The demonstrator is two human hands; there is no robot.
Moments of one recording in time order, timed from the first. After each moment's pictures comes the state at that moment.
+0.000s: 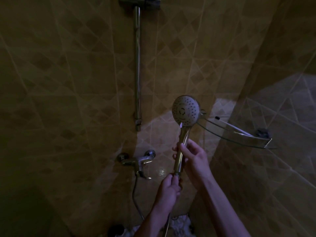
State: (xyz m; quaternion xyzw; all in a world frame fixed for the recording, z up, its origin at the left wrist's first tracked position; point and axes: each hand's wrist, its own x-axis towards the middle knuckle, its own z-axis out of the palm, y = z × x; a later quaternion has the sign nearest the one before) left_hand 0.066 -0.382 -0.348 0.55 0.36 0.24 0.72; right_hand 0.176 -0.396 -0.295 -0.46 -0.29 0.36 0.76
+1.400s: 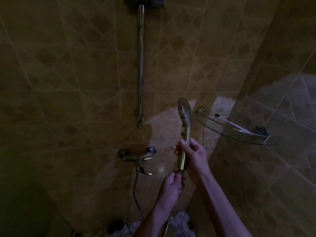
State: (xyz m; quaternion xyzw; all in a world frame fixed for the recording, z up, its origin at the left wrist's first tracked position) left_hand 0.054 -0.394 -0.340 0.56 0.34 0.22 0.72; right_hand 0.164 -0.400 -0.293 -0.47 -0.30 0.34 0.76
